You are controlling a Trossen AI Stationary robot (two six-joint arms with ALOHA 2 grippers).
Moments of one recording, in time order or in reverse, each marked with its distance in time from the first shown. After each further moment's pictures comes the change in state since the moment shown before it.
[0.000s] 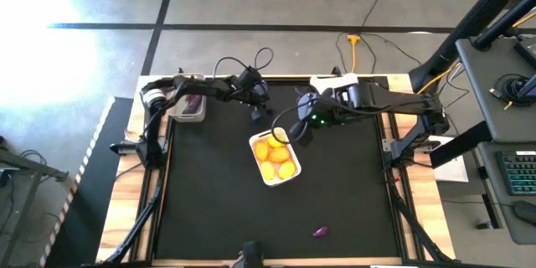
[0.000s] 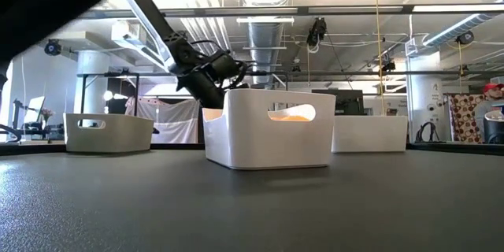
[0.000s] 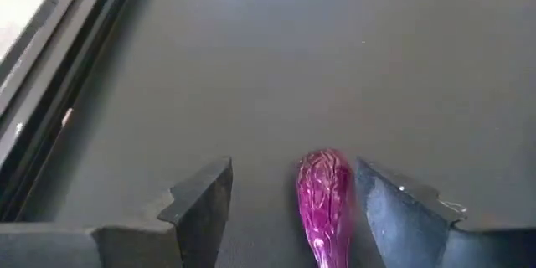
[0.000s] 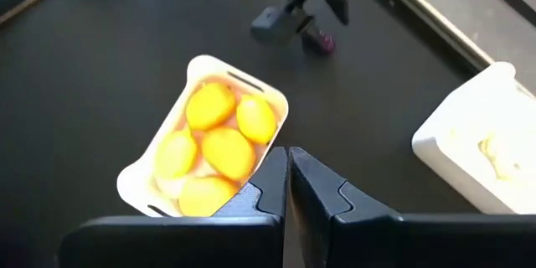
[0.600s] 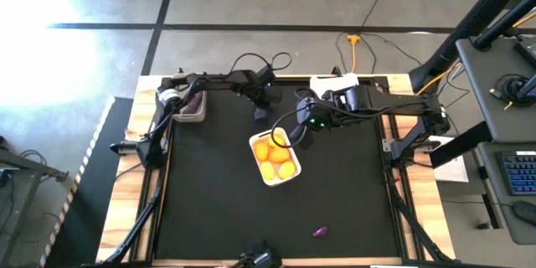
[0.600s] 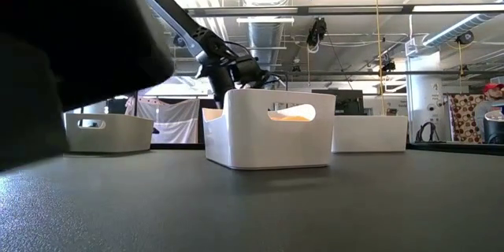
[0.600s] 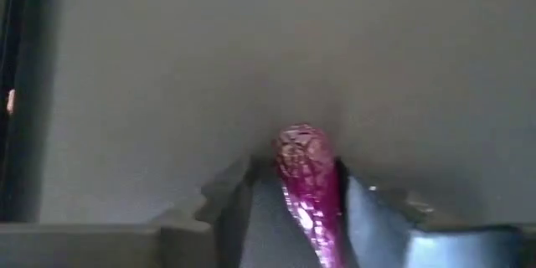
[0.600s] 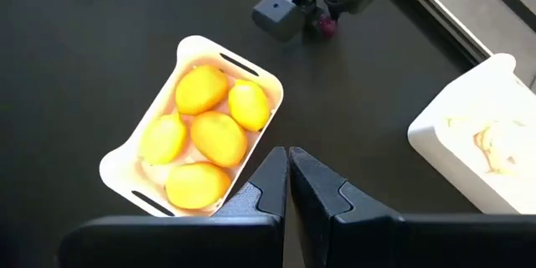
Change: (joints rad) left arm -0.042 0.172 0.376 -0.551 -0.148 0.121; right arm 0.013 -0.004 -0.052 0.001 0.001 -0.013
